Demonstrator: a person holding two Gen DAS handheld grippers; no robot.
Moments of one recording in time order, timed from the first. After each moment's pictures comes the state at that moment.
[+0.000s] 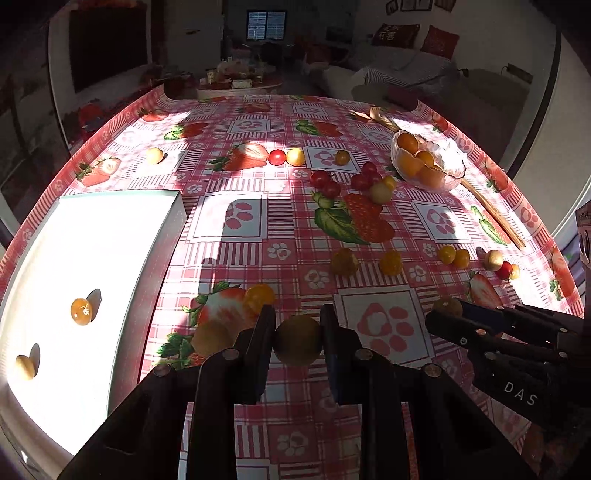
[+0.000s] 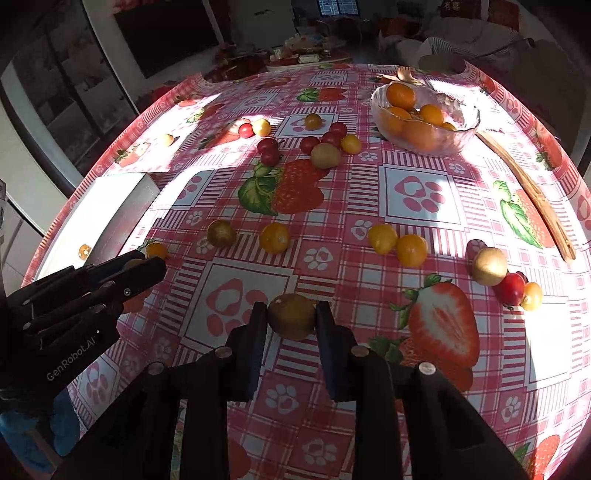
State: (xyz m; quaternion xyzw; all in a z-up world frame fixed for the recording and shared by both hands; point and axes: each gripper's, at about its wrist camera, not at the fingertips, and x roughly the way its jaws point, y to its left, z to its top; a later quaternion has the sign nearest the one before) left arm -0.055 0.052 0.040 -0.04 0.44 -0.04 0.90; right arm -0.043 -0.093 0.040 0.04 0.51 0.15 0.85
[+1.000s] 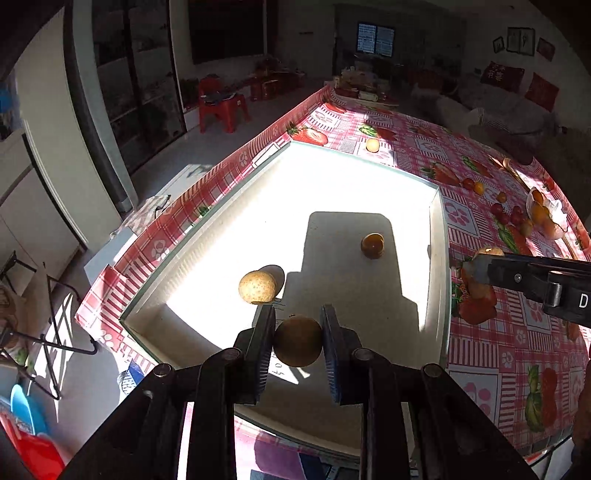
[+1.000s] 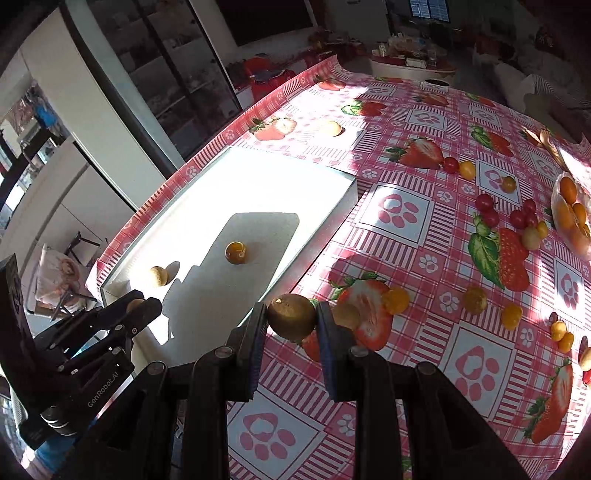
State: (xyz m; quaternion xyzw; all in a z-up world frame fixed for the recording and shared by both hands) left arm -0.155 0.237 0.042 -0.09 0.42 0.16 0.89; right arm -0.049 0.099 0.084 -0.02 0.51 0.32 0.80
